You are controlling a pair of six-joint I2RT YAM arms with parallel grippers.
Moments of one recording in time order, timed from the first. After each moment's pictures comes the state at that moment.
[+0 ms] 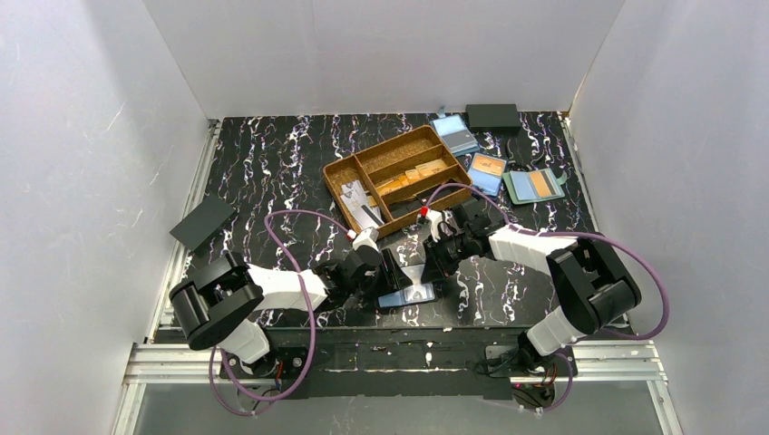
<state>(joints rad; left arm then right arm) -0.99 1.51 0.51 0.31 -0.07 -1.13 0.54 1.53 0.72 -0.24 -0.74 -0.09</state>
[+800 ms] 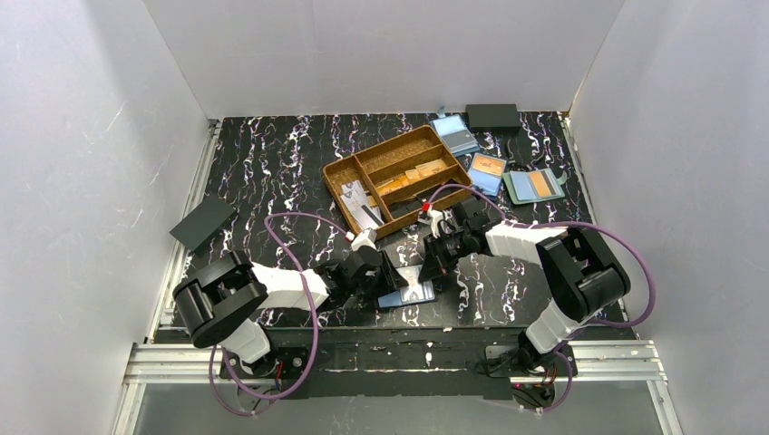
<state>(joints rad) -0.99 1.53 0.52 0.31 -0.06 -1.17 0.52 1.62 0.73 -0.19 -0.83 0.03</state>
